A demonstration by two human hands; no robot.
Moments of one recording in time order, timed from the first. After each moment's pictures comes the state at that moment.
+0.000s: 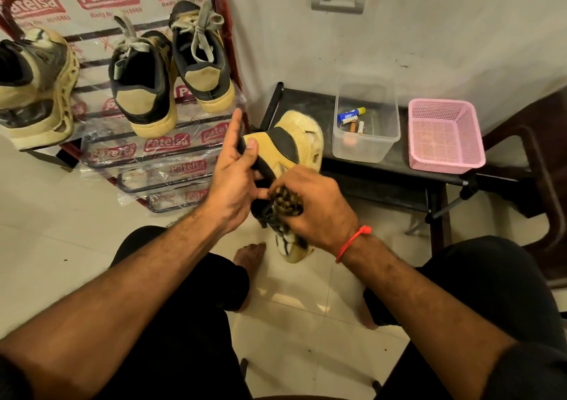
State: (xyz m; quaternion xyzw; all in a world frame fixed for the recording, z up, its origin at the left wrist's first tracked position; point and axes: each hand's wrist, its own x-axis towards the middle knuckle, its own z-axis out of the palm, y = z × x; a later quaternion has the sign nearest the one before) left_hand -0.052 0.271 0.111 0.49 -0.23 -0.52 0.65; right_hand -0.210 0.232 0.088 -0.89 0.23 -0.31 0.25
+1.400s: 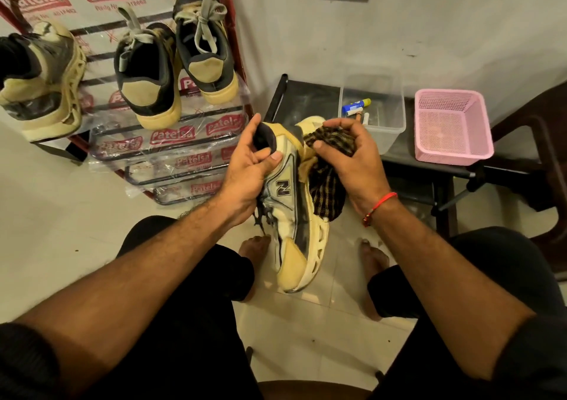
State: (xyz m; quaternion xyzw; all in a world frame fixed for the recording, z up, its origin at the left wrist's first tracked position) left_hand -0.057 0.267 0.092 0.55 -0.24 -0.51 0.61; right_hand -0.227 0.194 0.098 -0.58 0.41 -0.40 0.58
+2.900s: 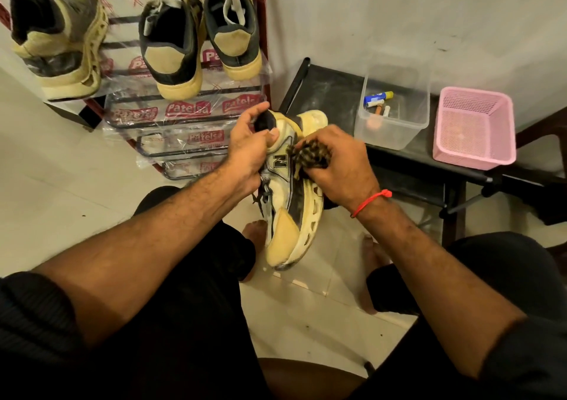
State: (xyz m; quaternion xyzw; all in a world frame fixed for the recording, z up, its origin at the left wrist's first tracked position) left_hand -0.040 0.262 0.089 0.62 -0.12 -0.44 0.64; right_hand -0.202 0.214 0.095 -0.86 0.32 -0.29 0.29
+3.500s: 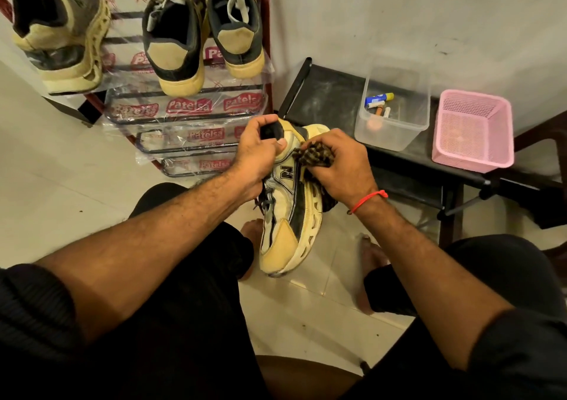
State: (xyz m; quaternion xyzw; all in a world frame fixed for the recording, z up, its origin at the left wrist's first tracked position) left_hand -0.049 0.265 0.080 0.68 -0.18 -0.41 0.58; right_hand -0.203 0.208 0.081 -0.84 0.35 -0.28 0.31
